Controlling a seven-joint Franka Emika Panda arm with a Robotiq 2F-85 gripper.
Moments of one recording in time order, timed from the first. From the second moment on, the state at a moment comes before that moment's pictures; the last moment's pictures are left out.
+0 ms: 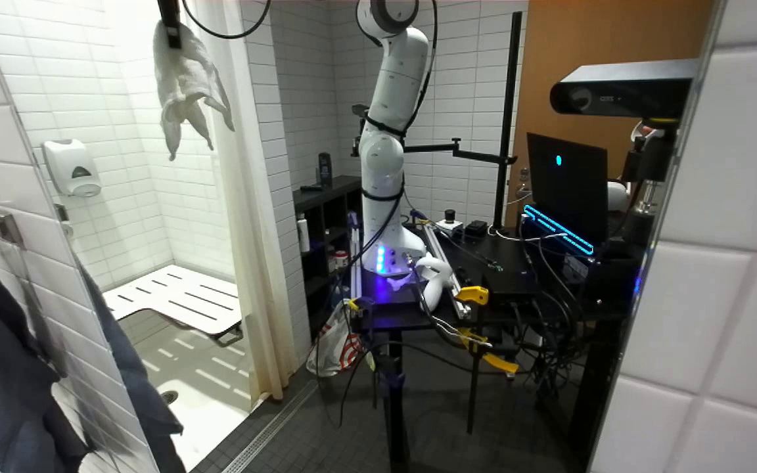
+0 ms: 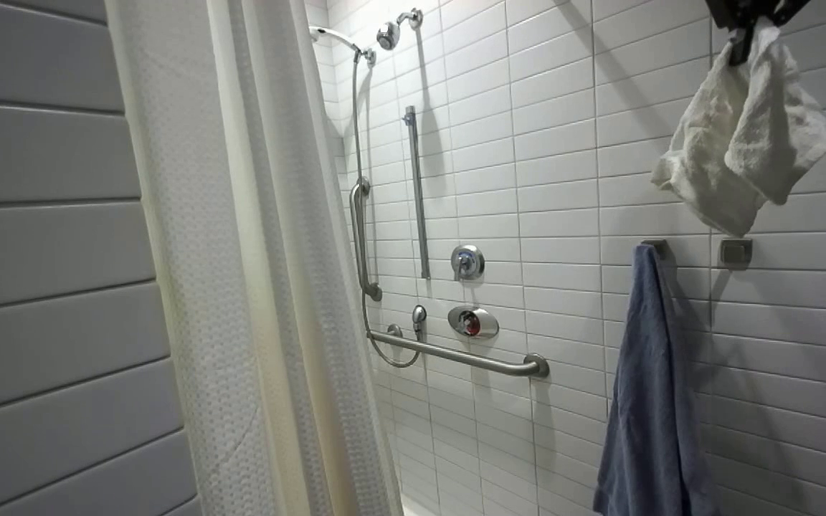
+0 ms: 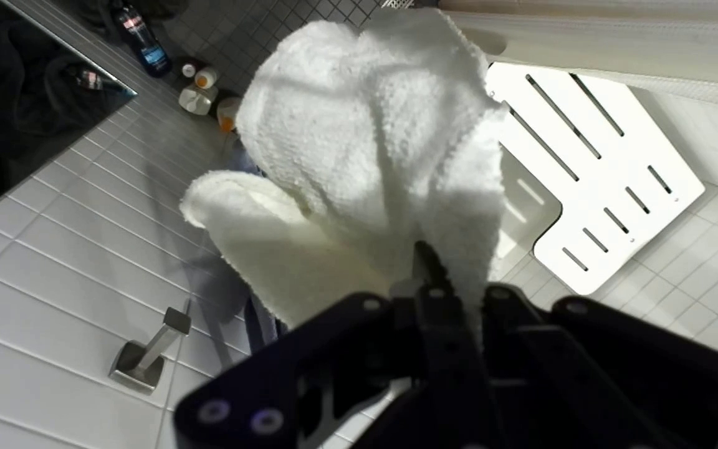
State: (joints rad) arm -0.08 -0.31 -0.20 -1.58 0.10 1.39 0.09
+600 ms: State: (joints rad) arm -0.08 -0.37 -0.19 -1.66 0.10 1.42 0.09
